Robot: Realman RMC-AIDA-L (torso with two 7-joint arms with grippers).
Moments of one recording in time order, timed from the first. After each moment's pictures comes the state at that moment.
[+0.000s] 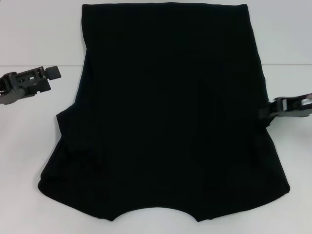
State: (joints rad) left arm -0.59 -1.93 0.20 0.67 2.16 1.68 -2.13; right arm 0.76 1.95 -0.75 -0.70 -2.42 -1.31 2.45
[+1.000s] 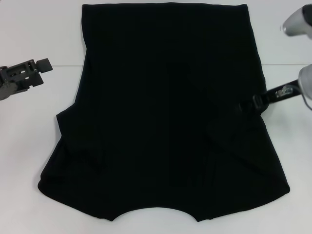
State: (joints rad) left arm -0.58 -1.93 0.16 0.67 2.14 1.68 -2.13; right arm 0.86 1.99 -0.91 -0.73 -2.54 -1.19 2.41
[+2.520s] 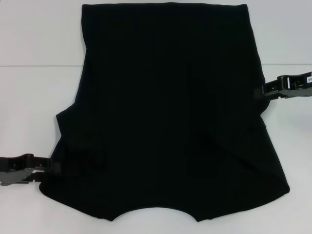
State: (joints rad) left arm -0.53 -2.02 0.43 0.82 2.57 1.55 -2.48; right arm 0.82 1.94 -0.69 -0.79 -2.50 -1.37 2.51
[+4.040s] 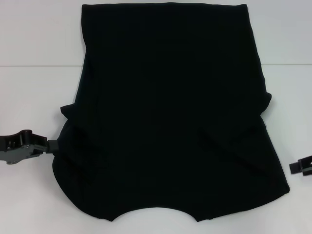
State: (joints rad) left arm -0.55 -1.96 0.34 0.75 2.42 1.65 -2.40; right arm 0.62 1.92 -0.66 -0.79 -2.56 -1.60 2.44
